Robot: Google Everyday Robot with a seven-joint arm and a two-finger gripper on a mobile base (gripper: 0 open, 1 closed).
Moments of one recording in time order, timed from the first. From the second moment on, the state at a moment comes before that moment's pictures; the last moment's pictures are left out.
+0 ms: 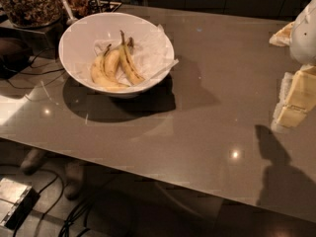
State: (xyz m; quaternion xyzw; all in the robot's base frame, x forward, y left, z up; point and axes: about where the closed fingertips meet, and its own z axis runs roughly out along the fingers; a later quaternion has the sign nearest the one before) arm 0.438 -0.216 0.979 -0.60 0.78 -0.04 0.16
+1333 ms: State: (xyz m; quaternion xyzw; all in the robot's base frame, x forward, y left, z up) arm 0.441 -0.147 0.978 -0.65 0.74 -0.03 0.16
